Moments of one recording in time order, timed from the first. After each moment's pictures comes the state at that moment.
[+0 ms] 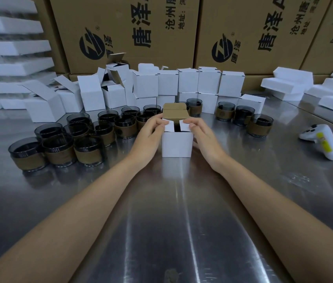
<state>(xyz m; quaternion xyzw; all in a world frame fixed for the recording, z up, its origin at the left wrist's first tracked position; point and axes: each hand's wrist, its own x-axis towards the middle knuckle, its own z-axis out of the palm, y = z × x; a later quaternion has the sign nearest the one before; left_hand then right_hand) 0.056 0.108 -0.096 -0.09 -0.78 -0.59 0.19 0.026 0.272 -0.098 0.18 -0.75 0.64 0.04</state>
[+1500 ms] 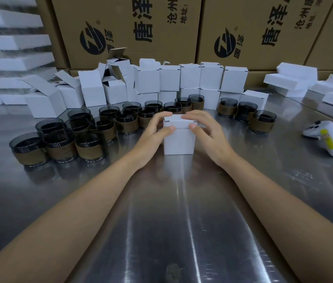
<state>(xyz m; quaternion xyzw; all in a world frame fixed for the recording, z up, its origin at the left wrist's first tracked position) 0.064 0.108 -0.099 -0.12 -0.74 -0.66 0.11 0.024 0.287 -0.101 0.35 -0.75 0.53 0.17</state>
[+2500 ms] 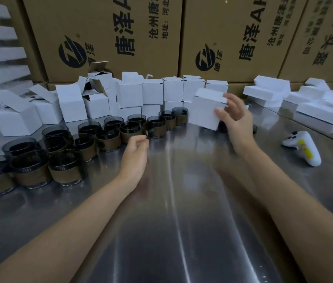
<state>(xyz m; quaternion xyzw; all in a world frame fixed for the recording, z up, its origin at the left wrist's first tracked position) 0.044 0.119 -0.110 0.07 -0.72 -0.67 0.16 -0.012 0.359 -0.054 0.17 -0.69 0.66 0.23</state>
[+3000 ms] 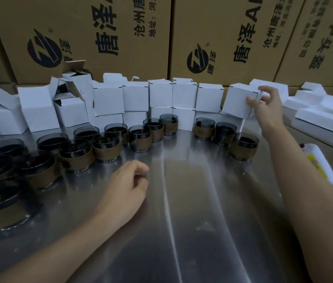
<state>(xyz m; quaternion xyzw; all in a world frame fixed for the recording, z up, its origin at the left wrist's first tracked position) 0.045 0.136 -0.112 -0.05 -0.90 -0.40 0.18 -0.137 0.452 -0.031 0.00 -0.75 0.58 0.31</state>
